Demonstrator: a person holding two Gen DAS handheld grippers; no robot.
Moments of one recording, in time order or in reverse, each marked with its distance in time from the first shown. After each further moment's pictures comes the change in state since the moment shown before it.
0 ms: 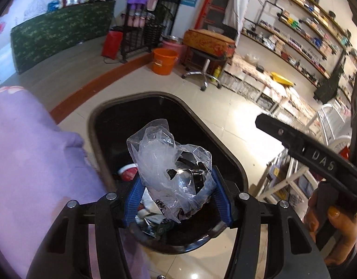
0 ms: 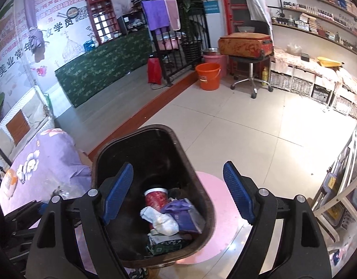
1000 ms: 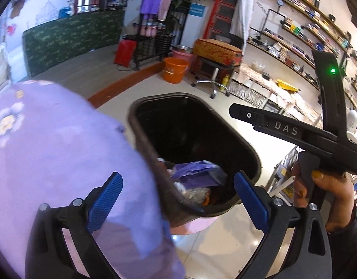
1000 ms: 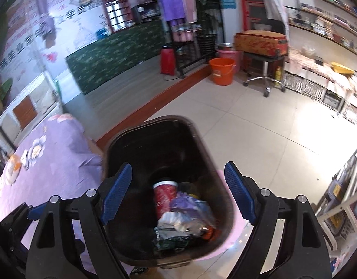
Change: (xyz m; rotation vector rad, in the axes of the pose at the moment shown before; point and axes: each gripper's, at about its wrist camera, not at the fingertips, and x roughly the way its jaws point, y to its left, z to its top) left arm -0.059 0.044 -0.032 -0.033 -0.075 0.069; right arm 0.019 0.040 -0.008 -0.100 0.065 0.095
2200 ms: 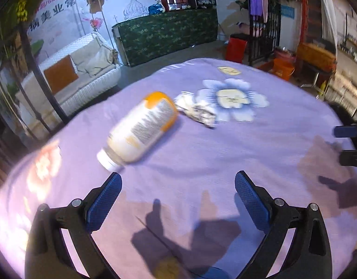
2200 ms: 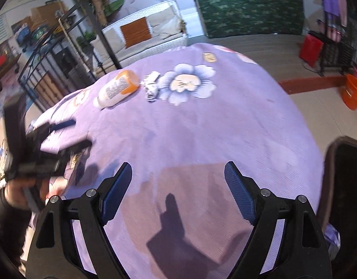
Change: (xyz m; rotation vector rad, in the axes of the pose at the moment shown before) left arm -0.135 0.299 -0.049 -0.072 0.034 0.589; right arm 0.044 0.317 -0.047 -0.487 0.290 0.580
